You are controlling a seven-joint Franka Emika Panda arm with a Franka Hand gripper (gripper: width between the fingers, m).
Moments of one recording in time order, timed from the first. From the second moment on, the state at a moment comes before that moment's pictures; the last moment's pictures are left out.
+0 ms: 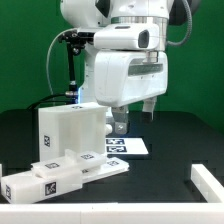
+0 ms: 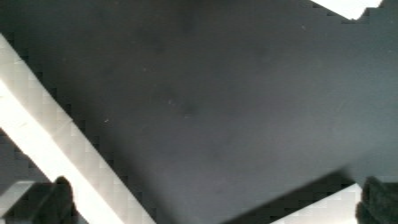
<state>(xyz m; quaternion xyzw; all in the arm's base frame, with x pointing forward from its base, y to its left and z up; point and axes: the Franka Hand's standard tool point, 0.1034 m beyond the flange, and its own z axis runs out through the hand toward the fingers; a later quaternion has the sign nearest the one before) 0.568 0.023 0.113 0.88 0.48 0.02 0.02</state>
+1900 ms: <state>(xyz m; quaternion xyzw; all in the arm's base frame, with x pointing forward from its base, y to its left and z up) 0.555 -0.081 0.084 0.95 0.31 -0.02 -0.03</state>
